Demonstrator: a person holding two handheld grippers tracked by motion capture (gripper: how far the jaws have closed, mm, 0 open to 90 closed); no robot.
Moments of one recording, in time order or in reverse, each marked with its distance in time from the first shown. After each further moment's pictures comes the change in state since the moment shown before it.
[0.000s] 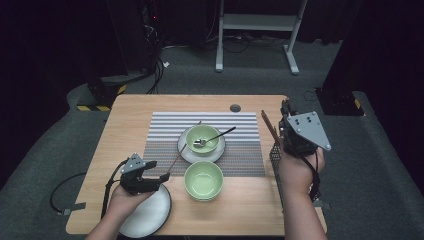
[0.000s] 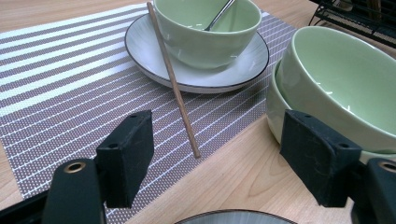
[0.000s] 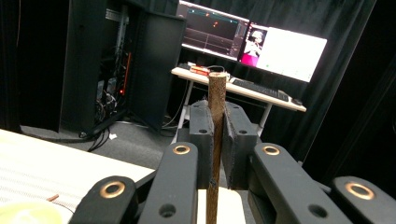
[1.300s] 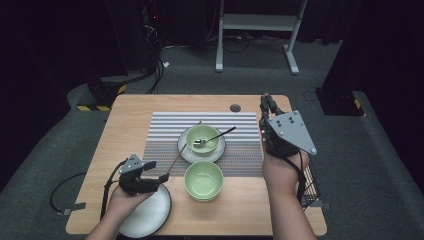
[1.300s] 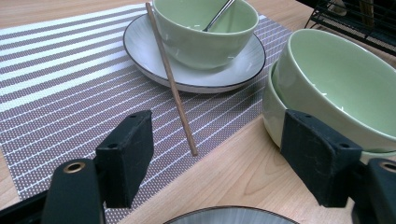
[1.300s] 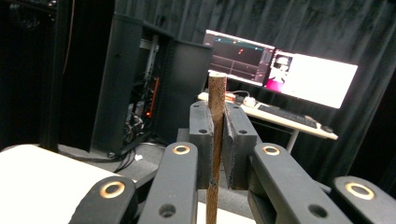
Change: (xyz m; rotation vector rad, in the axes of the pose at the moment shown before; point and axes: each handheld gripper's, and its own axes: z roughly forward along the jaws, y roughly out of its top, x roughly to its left) left arm 0.001 -0.003 -0.003 -0.008 -0.014 -0.015; right arm 0.037 0.028 -0.013 -0.098 0.104 0.011
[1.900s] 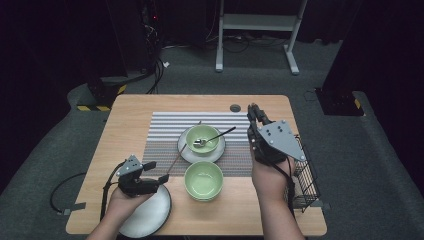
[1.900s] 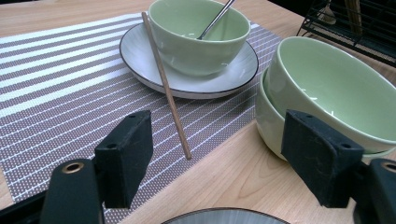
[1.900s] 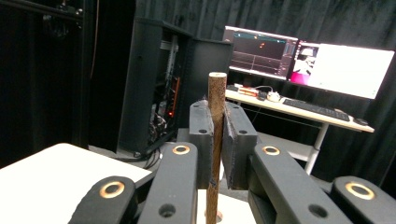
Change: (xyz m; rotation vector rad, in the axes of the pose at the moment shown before) left arm -0.002 -0.002 -0.004 -0.039 -0.017 0.007; right arm 0.020 -0.017 -0.002 0.003 0.079 0.069
